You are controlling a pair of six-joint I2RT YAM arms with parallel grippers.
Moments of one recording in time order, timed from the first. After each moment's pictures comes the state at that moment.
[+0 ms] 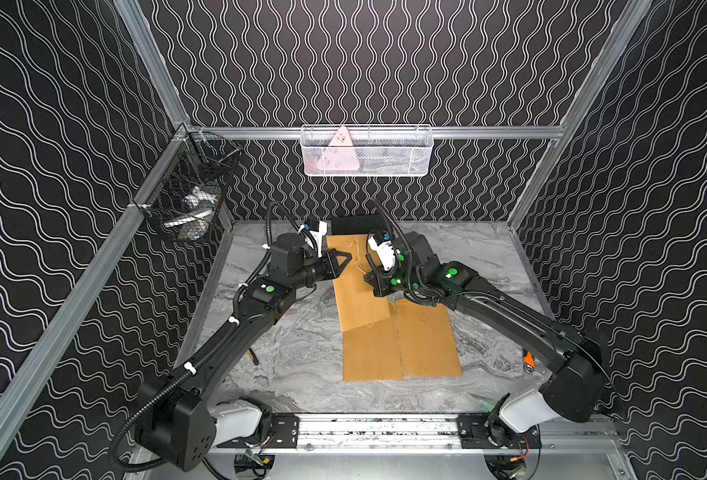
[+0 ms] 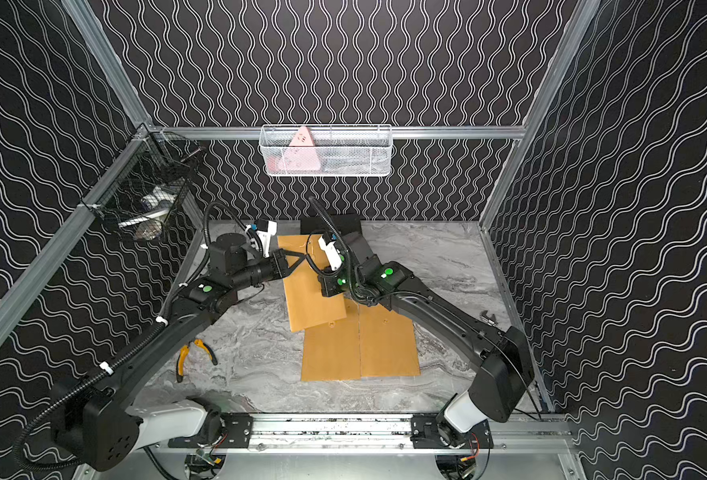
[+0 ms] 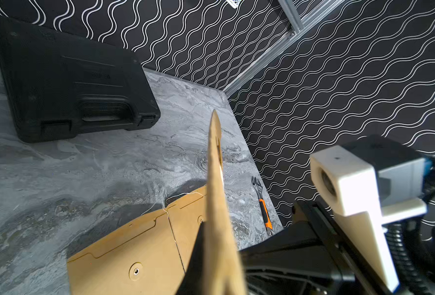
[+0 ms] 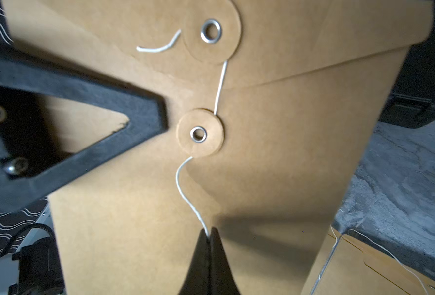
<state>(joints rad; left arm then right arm) -0.31 1.25 1.04 -0.13 0.45 -0.66 0.78 1.55 1.41 -0.52 -0.14 0.35</state>
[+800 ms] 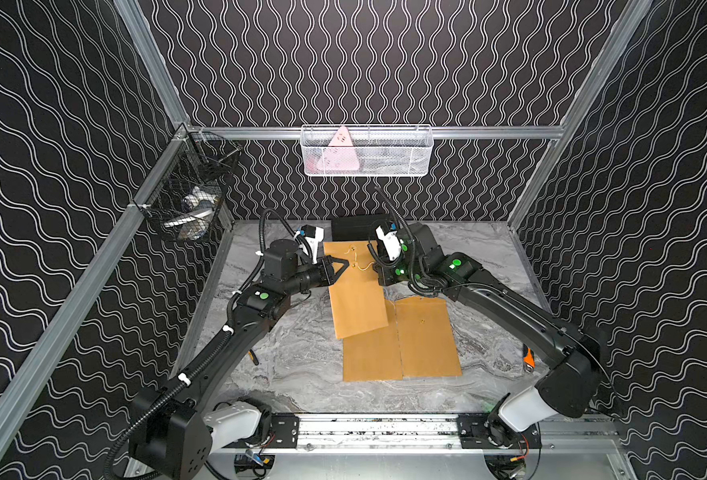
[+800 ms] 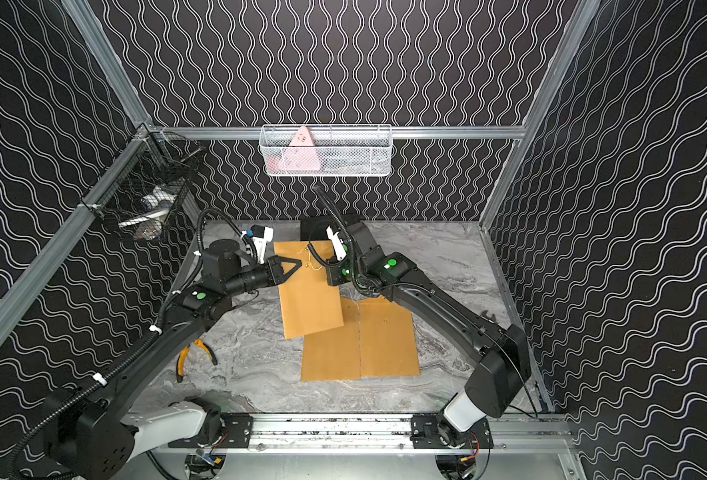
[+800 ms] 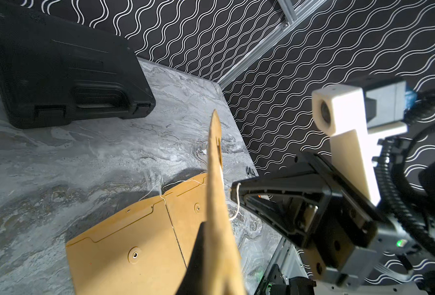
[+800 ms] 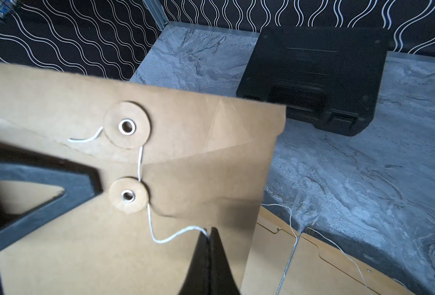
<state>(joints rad) -0.29 1.19 0.98 -0.13 0.52 -0.66 0.74 1.58 1.51 -0.60 -0.04 0.32</state>
